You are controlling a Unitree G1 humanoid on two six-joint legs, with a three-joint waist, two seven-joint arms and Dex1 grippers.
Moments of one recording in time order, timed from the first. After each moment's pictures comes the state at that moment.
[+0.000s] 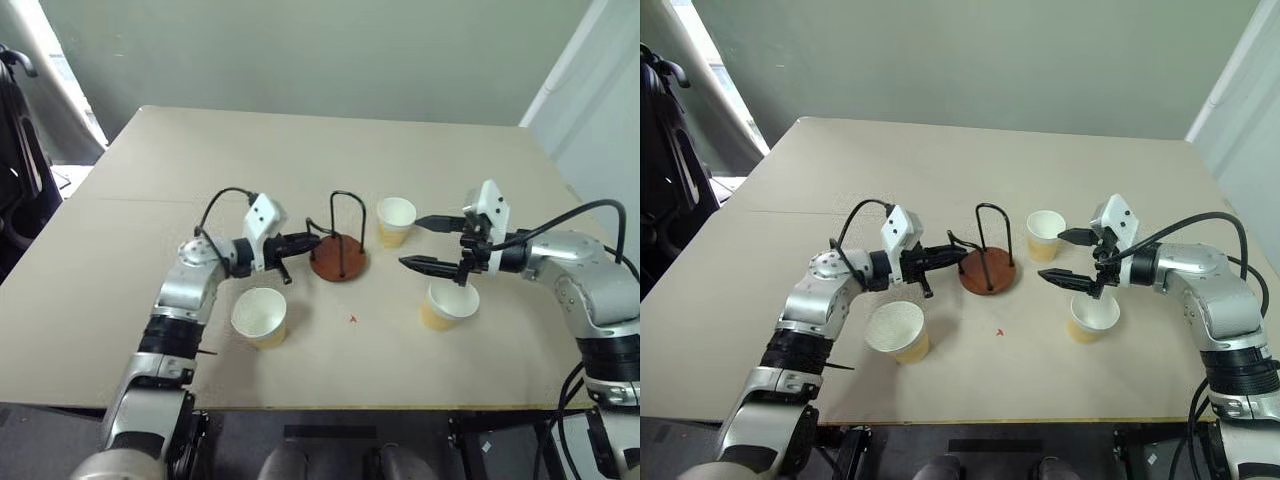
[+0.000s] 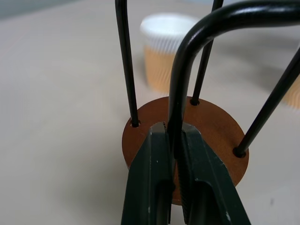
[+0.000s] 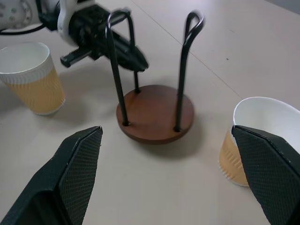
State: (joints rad) left arm -0.72 0.48 -0.05 0.32 -0.24 0.29 -1.03; right arm -0.56 -0.72 0.01 -0.13 0.45 0.61 1.03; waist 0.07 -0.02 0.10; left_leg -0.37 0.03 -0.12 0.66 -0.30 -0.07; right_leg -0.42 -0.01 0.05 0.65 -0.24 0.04
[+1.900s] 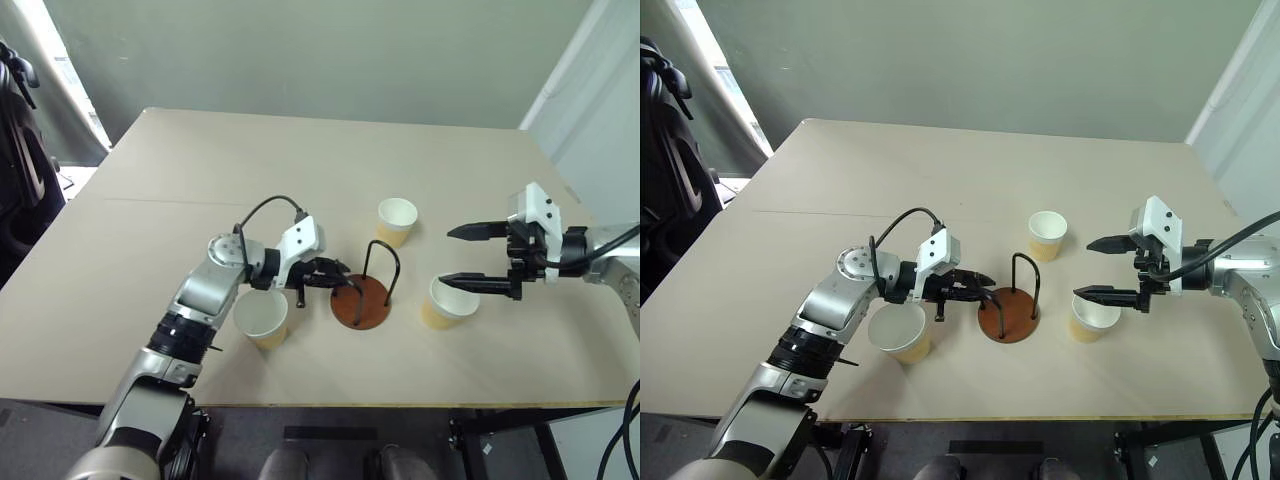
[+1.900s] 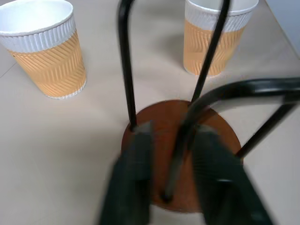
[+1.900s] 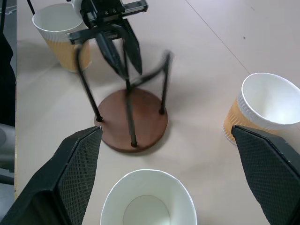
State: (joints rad) left arm -0.70 0.51 -0.24 0.18 -0.19 0.34 -1.20; right arm -0.50 -0.96 -0.06 -0.20 0.52 0.63 1.20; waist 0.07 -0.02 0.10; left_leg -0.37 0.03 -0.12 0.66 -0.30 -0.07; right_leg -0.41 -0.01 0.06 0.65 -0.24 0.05
